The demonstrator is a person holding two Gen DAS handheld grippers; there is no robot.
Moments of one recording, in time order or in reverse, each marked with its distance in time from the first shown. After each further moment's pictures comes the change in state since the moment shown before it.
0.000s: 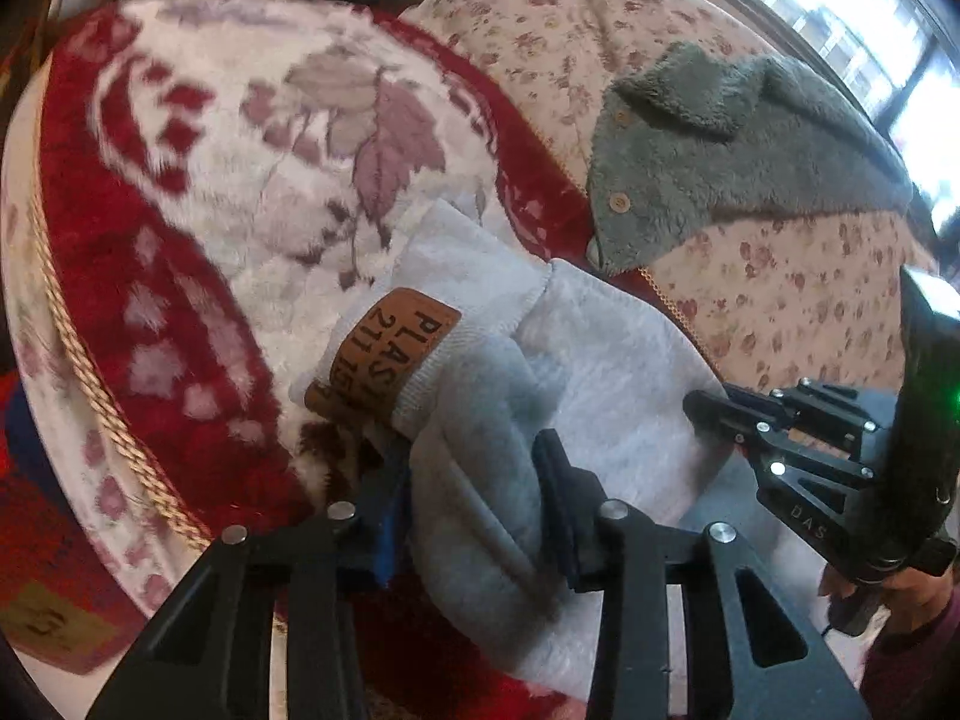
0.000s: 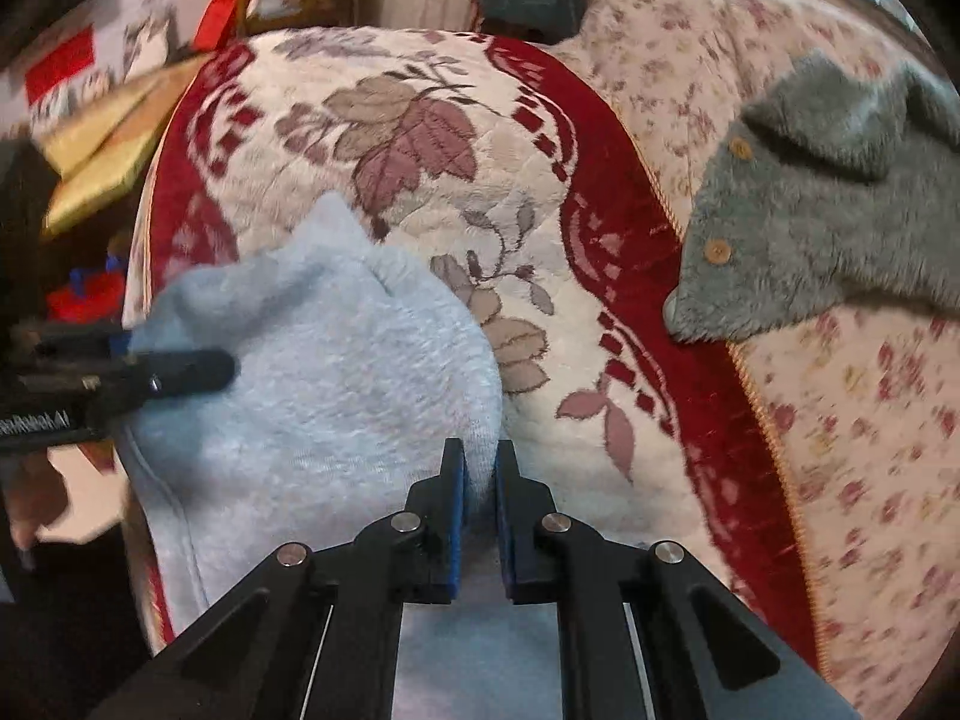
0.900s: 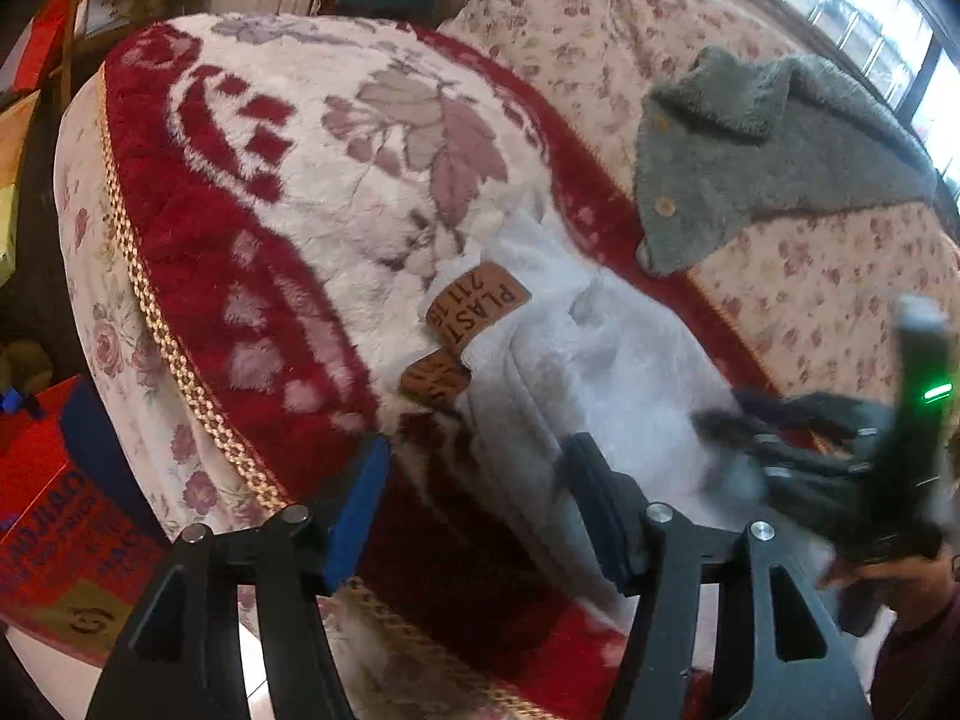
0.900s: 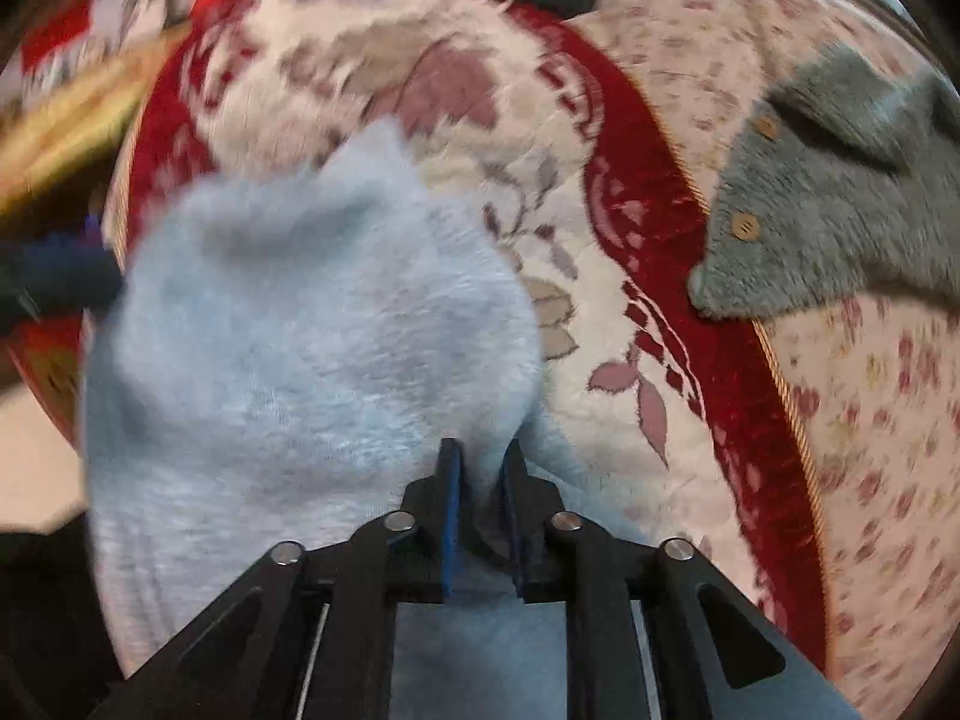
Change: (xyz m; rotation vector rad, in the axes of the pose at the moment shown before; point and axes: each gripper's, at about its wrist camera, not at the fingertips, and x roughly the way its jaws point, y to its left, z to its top) left arm -0.011 0.032 -0.007 0.003 0.011 0.095; right arm 0.020 0.002 -0.013 0.097 0.010 0.031
